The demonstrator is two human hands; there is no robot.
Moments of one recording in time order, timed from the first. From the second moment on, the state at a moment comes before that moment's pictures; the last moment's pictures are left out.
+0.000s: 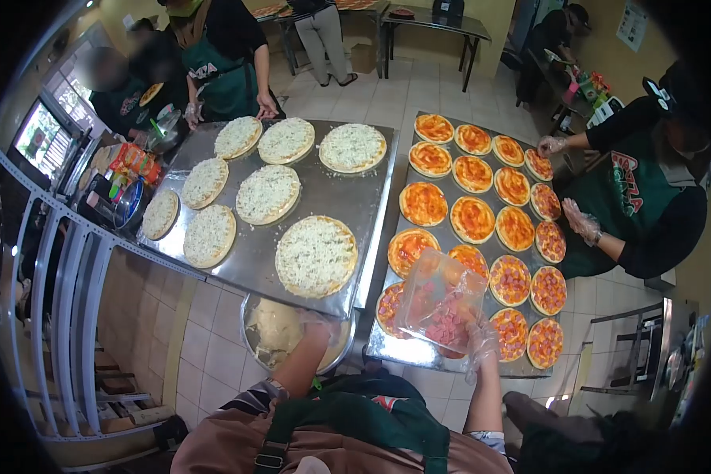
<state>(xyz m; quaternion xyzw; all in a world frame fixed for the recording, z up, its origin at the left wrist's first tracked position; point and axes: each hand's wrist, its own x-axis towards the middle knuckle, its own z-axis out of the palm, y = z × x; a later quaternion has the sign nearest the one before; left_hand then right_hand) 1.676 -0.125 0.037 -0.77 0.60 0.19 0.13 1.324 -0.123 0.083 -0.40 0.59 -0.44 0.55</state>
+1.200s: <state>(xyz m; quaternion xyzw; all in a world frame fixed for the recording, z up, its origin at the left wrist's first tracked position) 1.734 -0.031 0.062 -0.37 -0.42 0.50 -0.66 1.544 -0.608 0.085 -0.38 0.42 -0.51 0.65</state>
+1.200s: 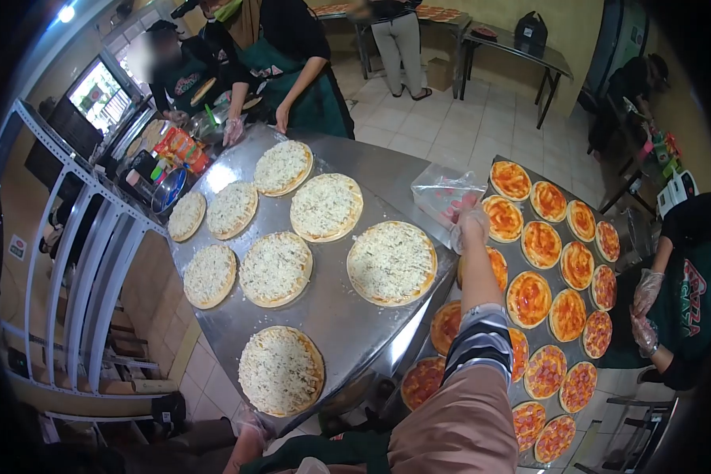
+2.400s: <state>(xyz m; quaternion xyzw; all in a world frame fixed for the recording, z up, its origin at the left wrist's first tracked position) 1.751 -0.014 0.062 -0.61 -0.34 0.30 -0.65 1.485 -0.605 -0.013 -0.70 0.58 -0.08 0.41</state>
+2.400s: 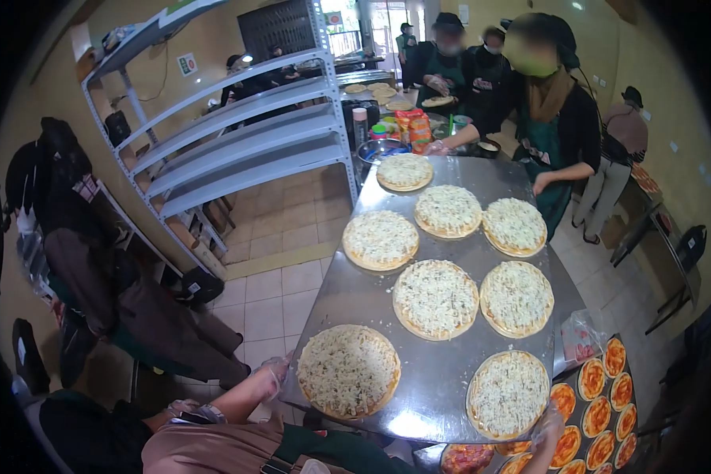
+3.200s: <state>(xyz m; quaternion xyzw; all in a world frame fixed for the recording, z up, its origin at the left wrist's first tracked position) 1.734 0.033 0.072 -0.57 -0.16 0.26 -0.77 1.476 -0.562 -0.071 -0.55 0.45 -0.15 0.69</state>
